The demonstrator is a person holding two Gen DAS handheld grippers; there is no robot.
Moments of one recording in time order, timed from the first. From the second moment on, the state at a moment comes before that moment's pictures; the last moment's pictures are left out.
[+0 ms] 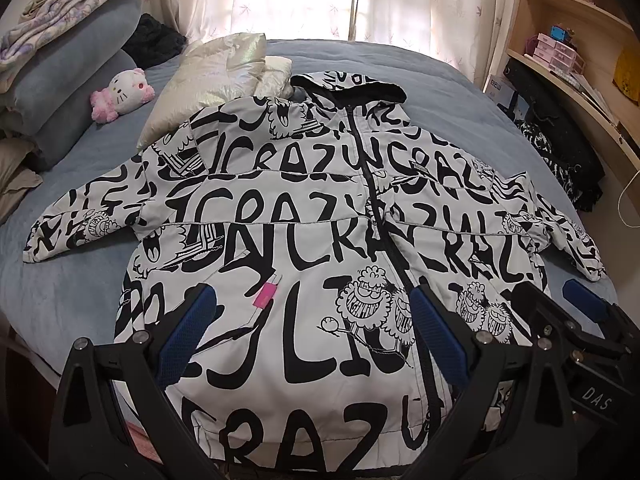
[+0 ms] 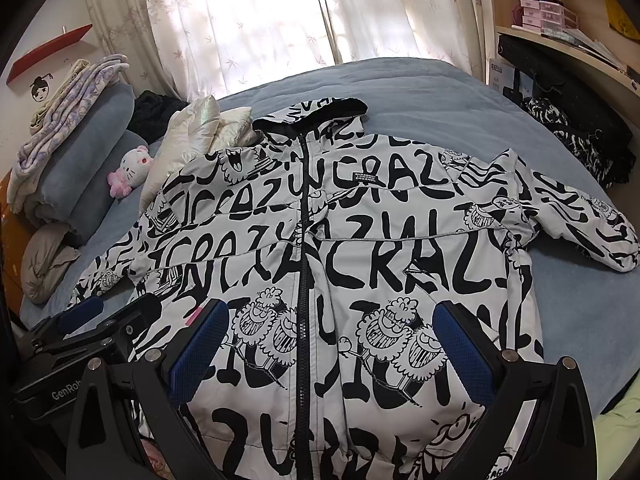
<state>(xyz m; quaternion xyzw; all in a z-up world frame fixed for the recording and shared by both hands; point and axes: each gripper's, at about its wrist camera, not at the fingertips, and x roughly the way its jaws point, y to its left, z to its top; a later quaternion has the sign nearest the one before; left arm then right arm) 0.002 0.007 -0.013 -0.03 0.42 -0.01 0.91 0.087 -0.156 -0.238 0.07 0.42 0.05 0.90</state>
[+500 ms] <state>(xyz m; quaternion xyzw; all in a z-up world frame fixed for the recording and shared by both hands) 0.001 0.005 -0.012 -0.03 0.42 -0.01 0.91 0.085 -0.149 -0.236 0.07 0.42 0.05 0.90</state>
